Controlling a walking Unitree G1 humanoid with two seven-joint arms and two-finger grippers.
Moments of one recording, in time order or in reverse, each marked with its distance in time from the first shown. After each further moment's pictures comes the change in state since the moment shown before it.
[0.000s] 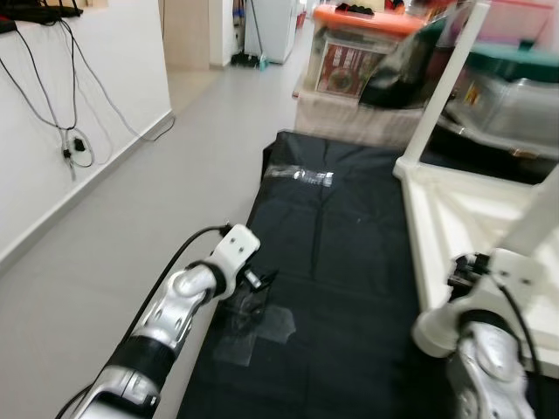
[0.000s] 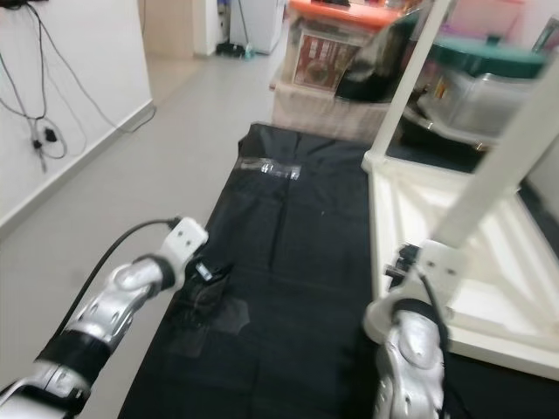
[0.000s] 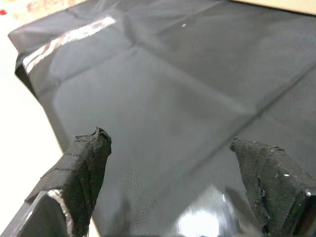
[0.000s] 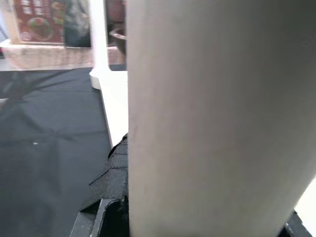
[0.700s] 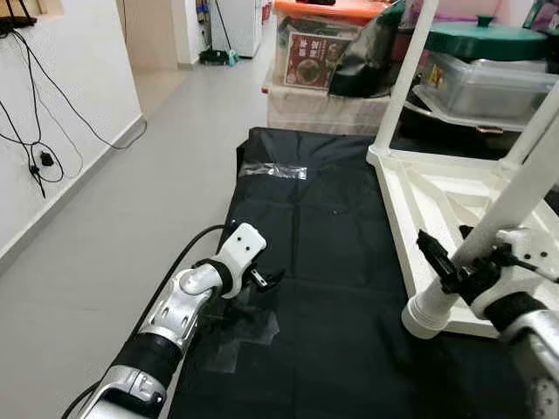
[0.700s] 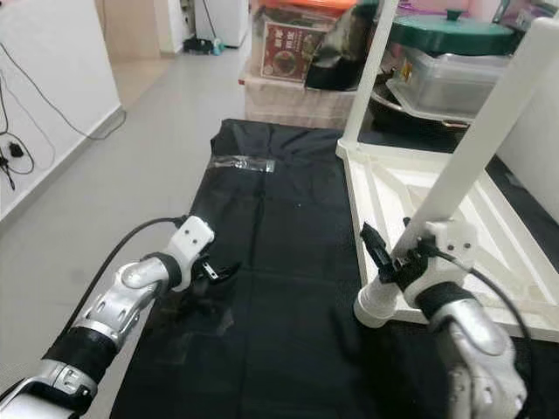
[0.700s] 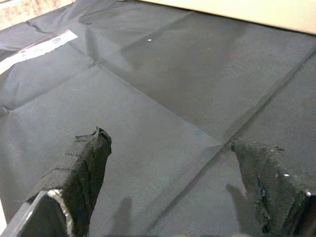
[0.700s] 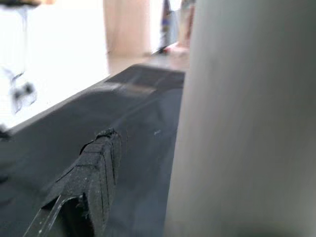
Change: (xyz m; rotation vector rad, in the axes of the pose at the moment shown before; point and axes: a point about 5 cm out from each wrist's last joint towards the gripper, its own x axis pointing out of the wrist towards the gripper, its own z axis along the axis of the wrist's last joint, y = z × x) left arm 0.004 -0.002 0.002 0.000 -0.001 -0.007; right arm 0.041 -0.010 0.022 -0.018 -0.091 0.898
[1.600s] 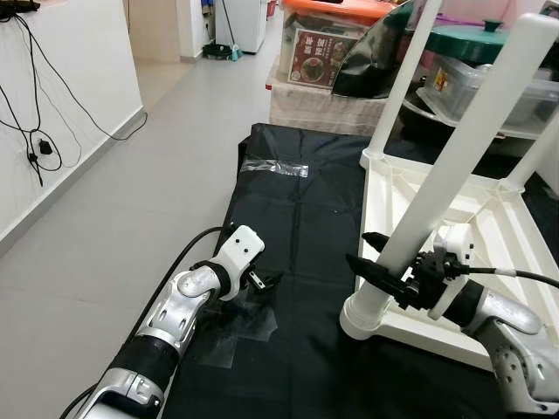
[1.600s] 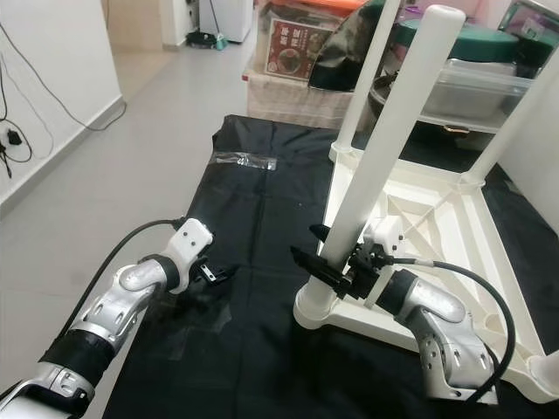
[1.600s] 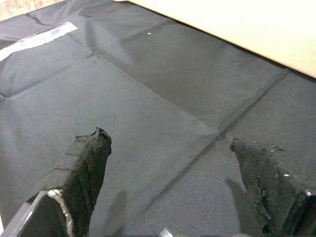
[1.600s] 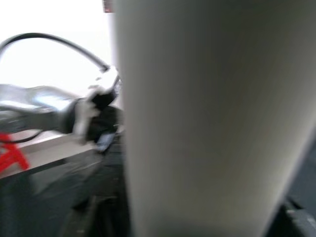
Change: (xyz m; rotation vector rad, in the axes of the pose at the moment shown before) left arm -0.002 -0.001 -0.002 0.002 0.001 -0.011; right arm 0.018 0.048 -0.002 0.016 -0.047 0.602
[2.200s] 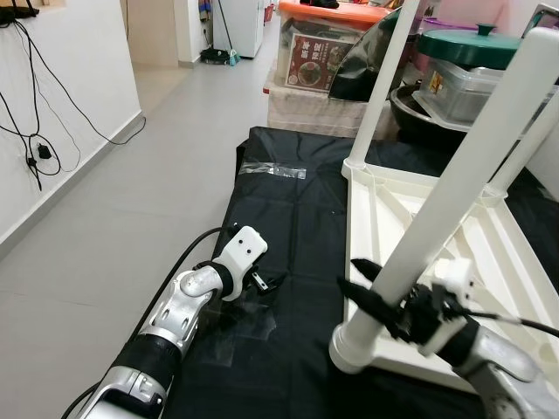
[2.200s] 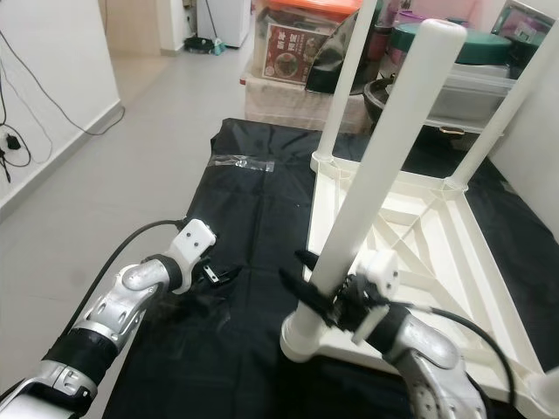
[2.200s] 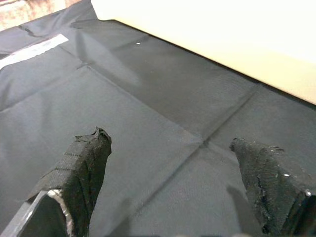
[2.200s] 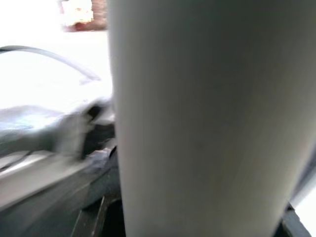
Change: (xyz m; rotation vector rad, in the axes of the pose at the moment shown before) left arm 0.000 -0.001 0.000 0.004 0.000 -0.012; right arm 0.013 0.032 -0.016 0.048 -0.069 -0.341
